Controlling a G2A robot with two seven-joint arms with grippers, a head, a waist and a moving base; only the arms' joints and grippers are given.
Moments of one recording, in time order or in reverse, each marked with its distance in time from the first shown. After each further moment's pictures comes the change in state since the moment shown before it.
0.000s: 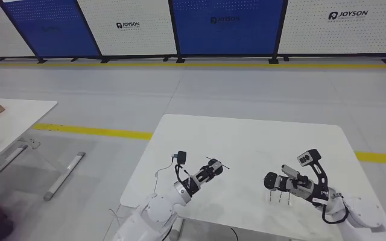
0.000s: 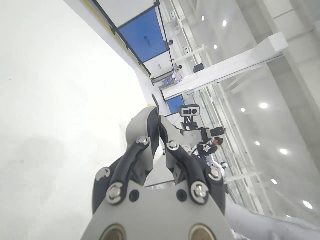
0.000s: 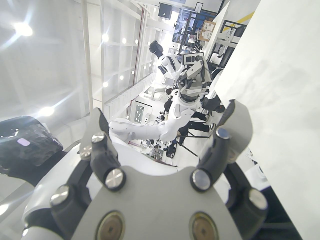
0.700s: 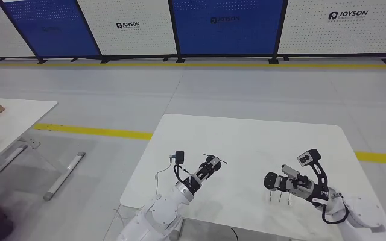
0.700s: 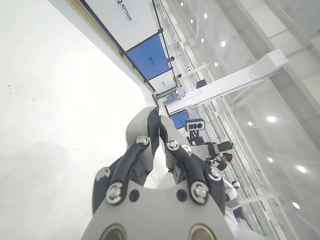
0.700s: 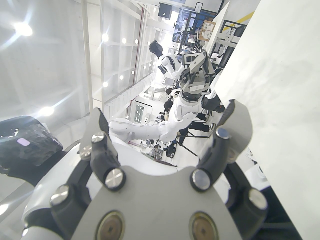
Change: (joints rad) left arm -0.013 -0.011 0.028 0.009 0.022 0.027 0.123; right arm 0.000 0.000 0.000 0.000 0.000 0.000 0.000
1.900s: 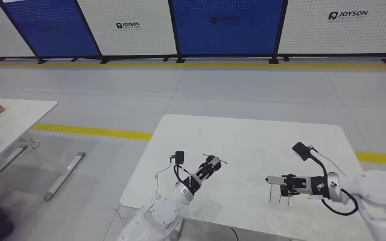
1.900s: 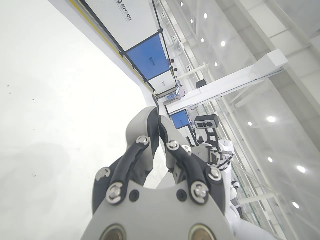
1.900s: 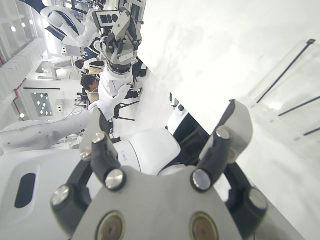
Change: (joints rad) left arm 0.000 0.000 0.000 0.000 0.000 0.000 0.000; right arm 0.124 0.060 0.074 -0.240 -0.621 0.429 0.208
